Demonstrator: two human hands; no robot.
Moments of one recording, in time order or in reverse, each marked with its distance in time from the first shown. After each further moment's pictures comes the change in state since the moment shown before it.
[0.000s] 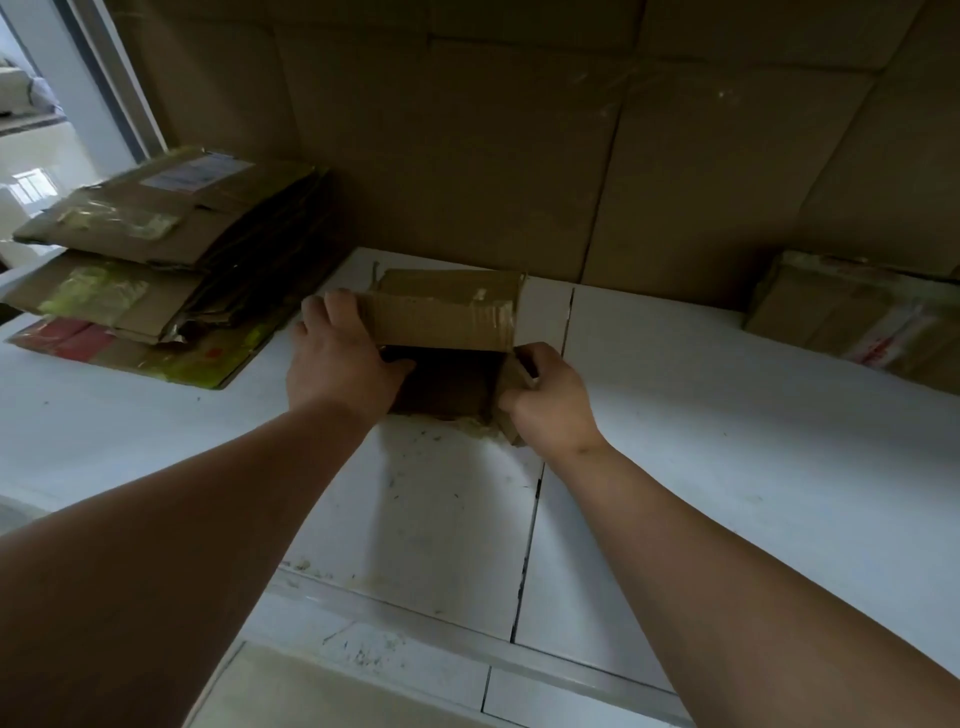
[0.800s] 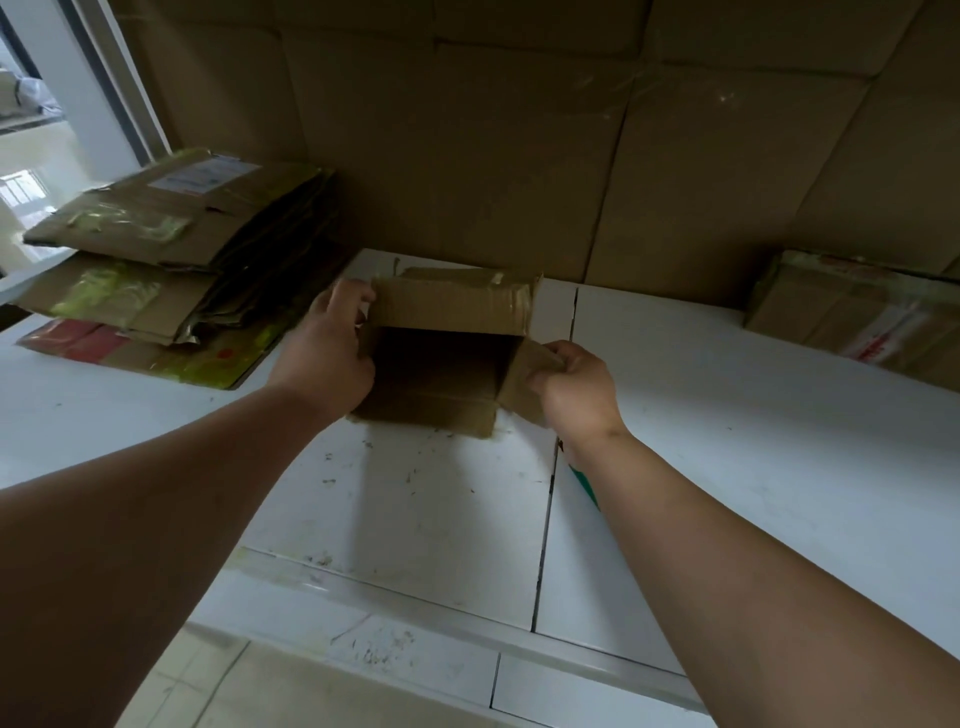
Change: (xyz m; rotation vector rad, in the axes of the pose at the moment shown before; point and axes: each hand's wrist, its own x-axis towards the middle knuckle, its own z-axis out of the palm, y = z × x) left_hand 0.011 -0.025 -0.032 -0.193 -0.197 0.126; right_hand 0.002 -0.007 -0.006 0.174 0.094 0.113
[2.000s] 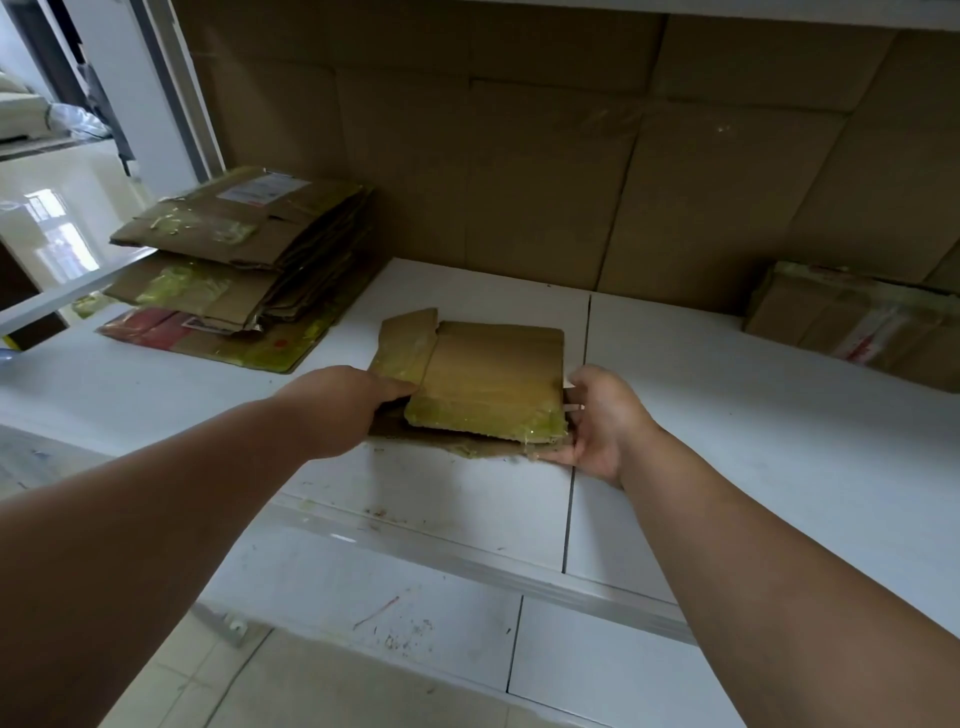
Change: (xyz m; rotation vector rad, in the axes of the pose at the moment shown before) left_hand -0.054 -0.026 -0.040 0.642 -0.465 0.253; right_hand -0.057 -0.013 -0.002 0.518 -0.168 0.557
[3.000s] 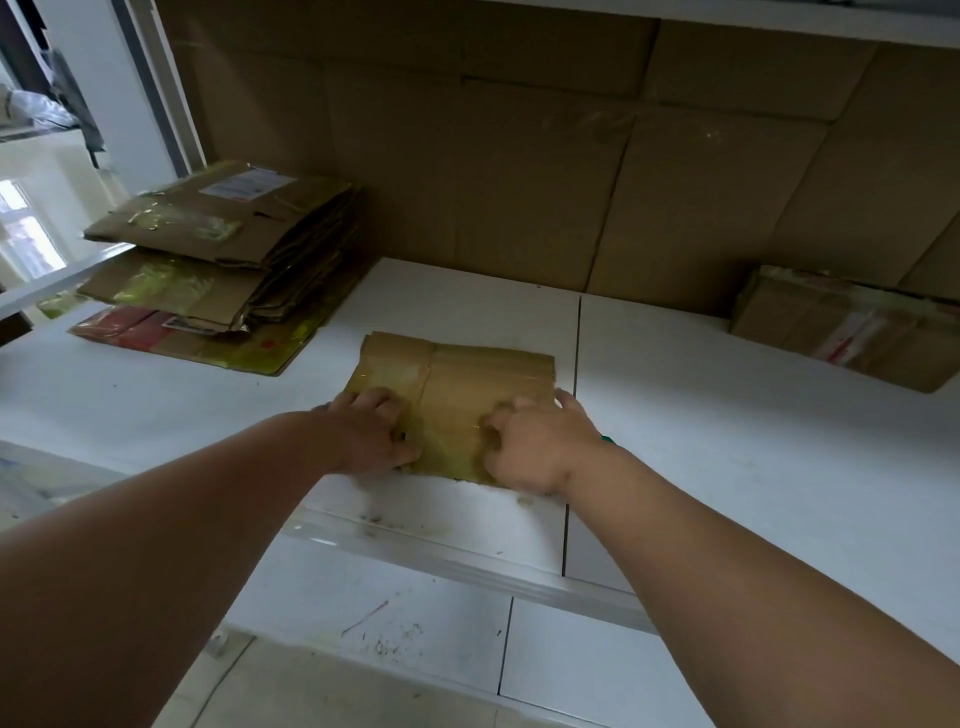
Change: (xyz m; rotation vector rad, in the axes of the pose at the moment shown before) left_hand 0.020 0.012 0.036 -0.097 -0.237 -0.080; right_hand 0.003 0.023 0.030 -1.925 0.015 -0.526
